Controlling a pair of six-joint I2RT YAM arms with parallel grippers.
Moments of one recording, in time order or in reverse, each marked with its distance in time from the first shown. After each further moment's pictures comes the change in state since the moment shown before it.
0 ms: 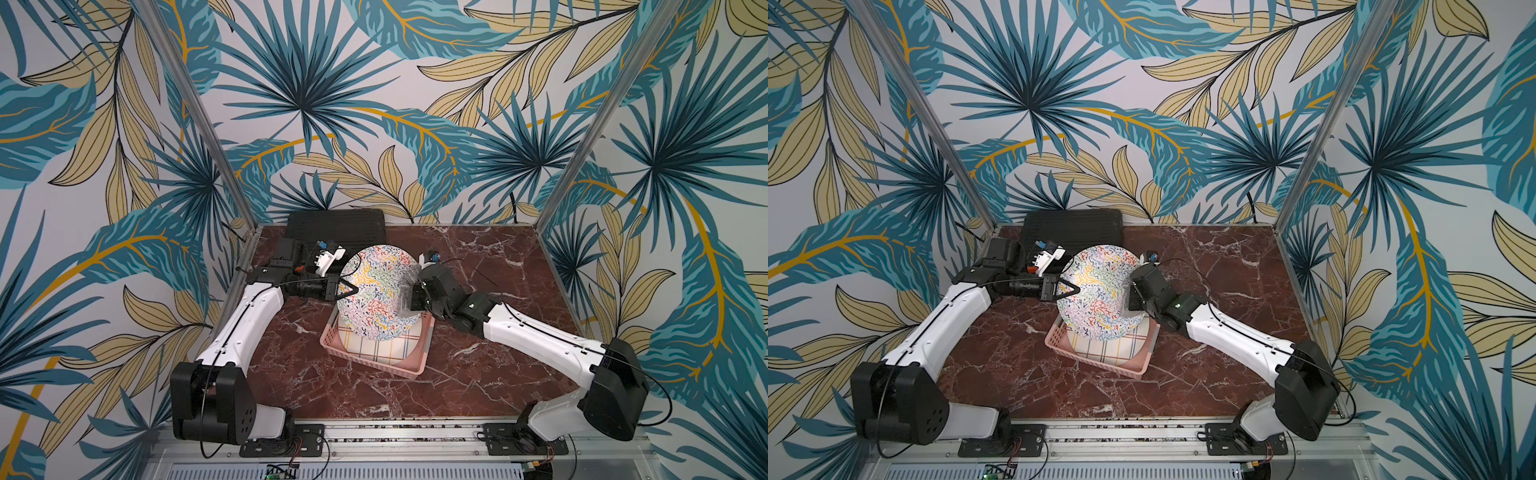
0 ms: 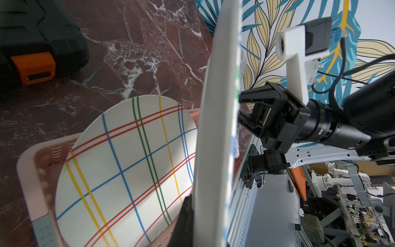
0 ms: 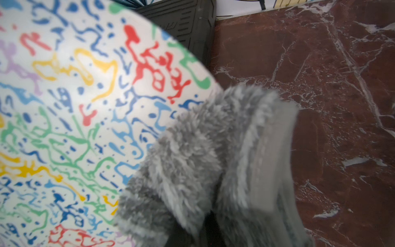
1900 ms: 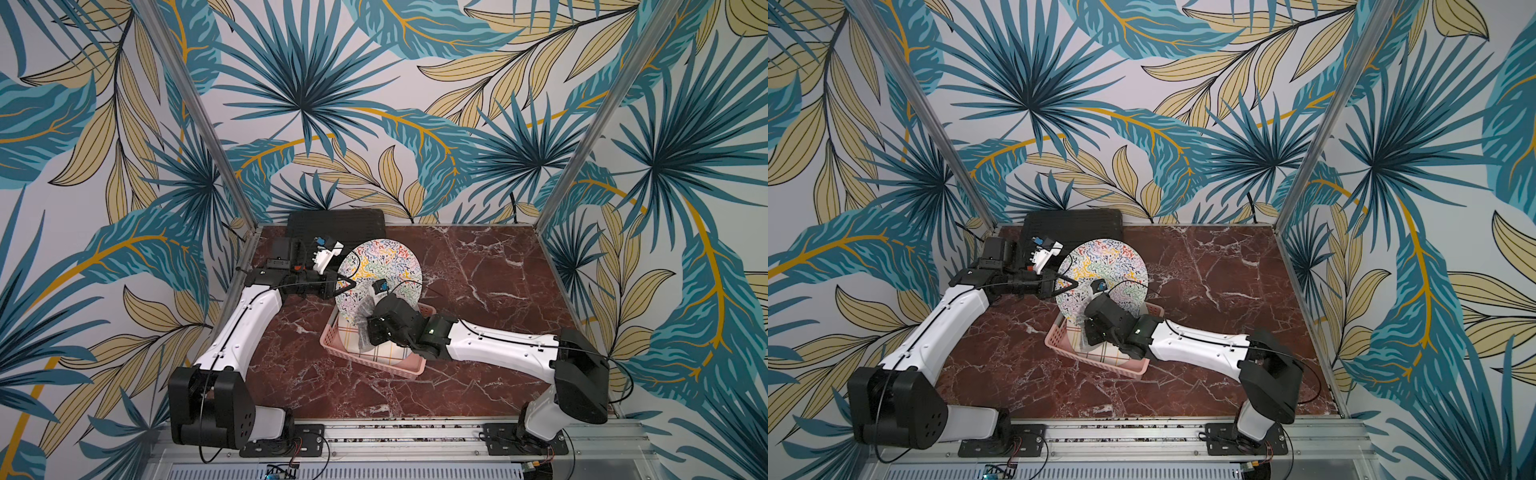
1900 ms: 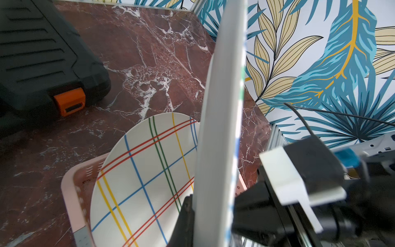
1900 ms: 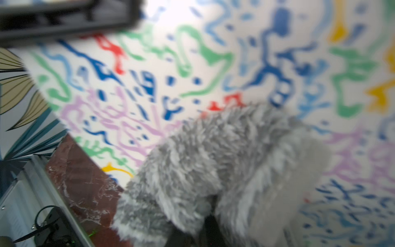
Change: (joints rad) left arm 0.010 -0.022 -0.013 0.089 -0.048 0.042; right arm 0.196 0.134 -0.014 0.118 -0.034 -0.019
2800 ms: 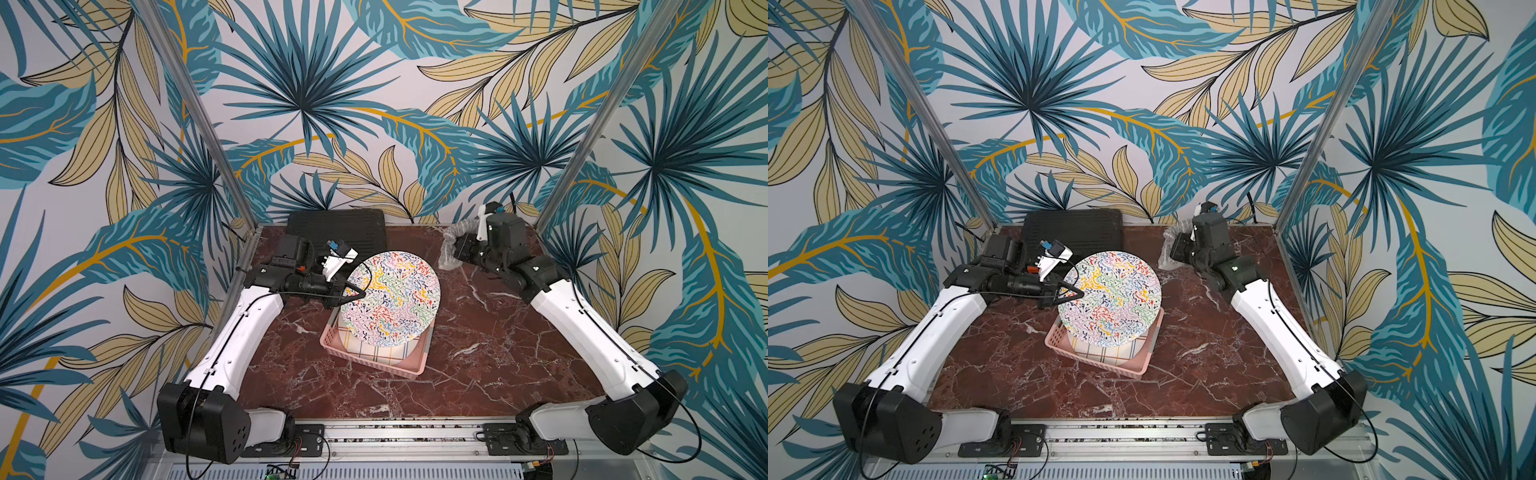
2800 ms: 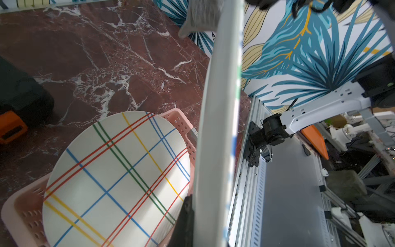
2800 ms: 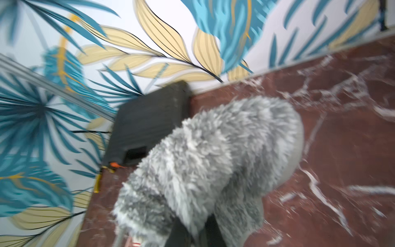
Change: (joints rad) left arm -0.122 -0.051 0.113 -0.262 0.023 0.254; right arm -0.607 -0.210 0.417 -0.362 -0.224 -0.006
